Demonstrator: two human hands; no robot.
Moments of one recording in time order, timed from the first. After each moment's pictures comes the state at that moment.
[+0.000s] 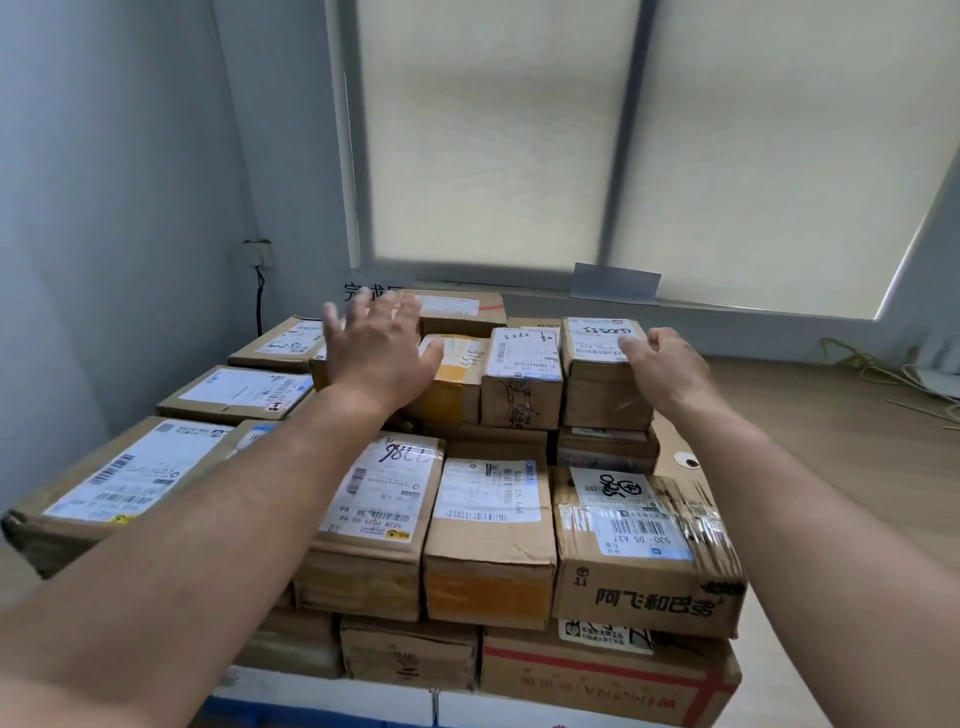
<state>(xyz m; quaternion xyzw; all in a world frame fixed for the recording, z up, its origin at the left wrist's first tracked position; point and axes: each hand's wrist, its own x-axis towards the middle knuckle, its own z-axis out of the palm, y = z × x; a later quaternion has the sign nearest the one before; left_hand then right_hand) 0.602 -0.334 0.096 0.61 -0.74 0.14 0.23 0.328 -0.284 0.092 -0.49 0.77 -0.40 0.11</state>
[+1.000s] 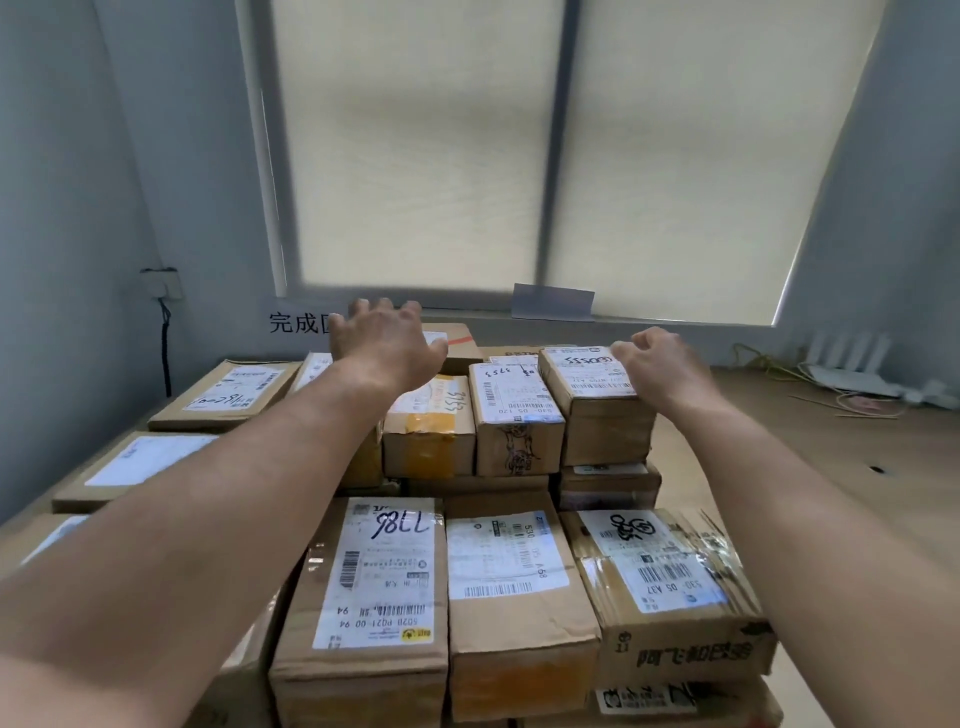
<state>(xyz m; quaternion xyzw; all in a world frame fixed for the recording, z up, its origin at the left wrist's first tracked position) 0.582 -0.393 0.135 0.58 -0.79 0.10 0.17 0.335 -0.301 0.121 -0.46 0.81 -0.37 0.03</state>
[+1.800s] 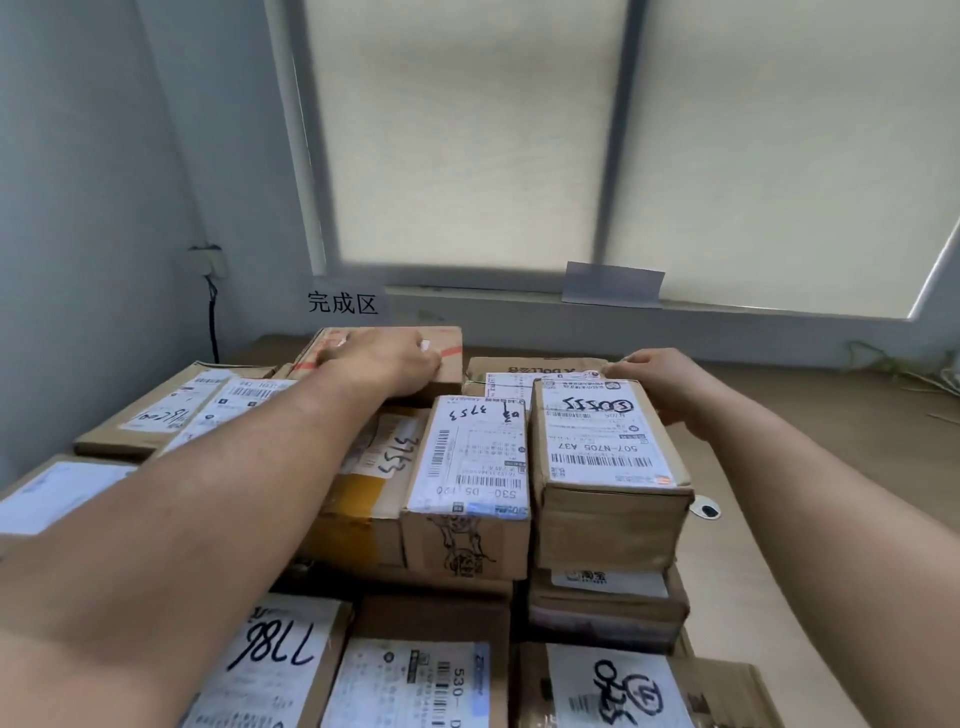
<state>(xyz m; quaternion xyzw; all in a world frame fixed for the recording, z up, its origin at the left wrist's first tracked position) 0.511 -0.487 0.122 0.67 -0.74 -0.03 0.05 0.246 -0.422 0.100 -0.51 0.74 -0.33 0.29</state>
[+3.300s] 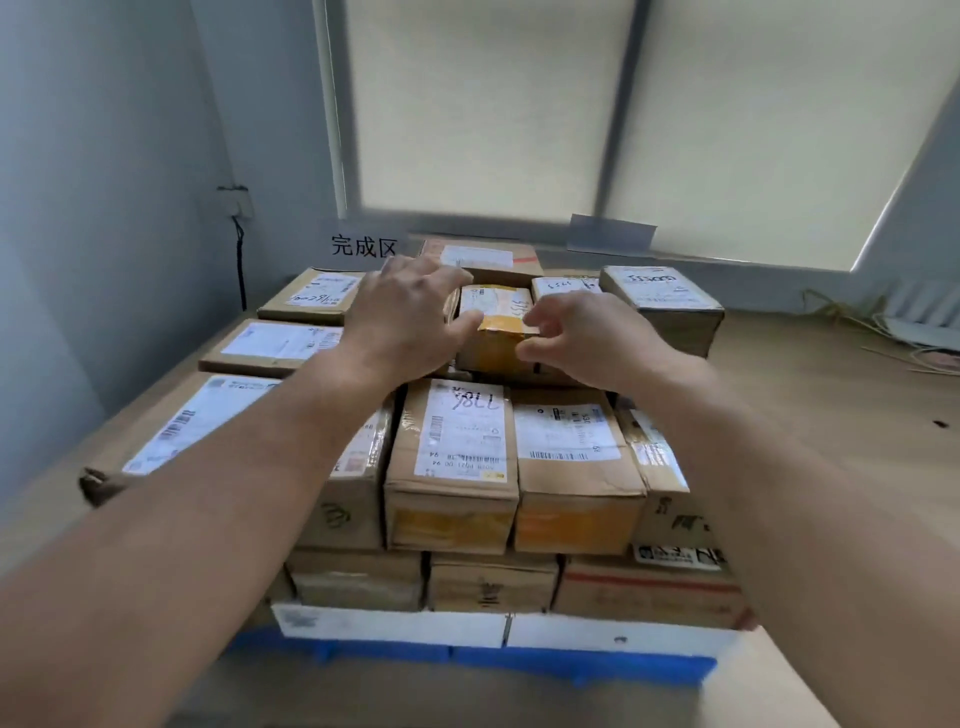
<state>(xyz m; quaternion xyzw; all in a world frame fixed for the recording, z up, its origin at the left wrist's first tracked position) 0.665 -0.311 0.100 0.46 -0.84 0.07 0.29 0.485 -0.248 0.115 -0.69 0.70 -0.18 0.00</state>
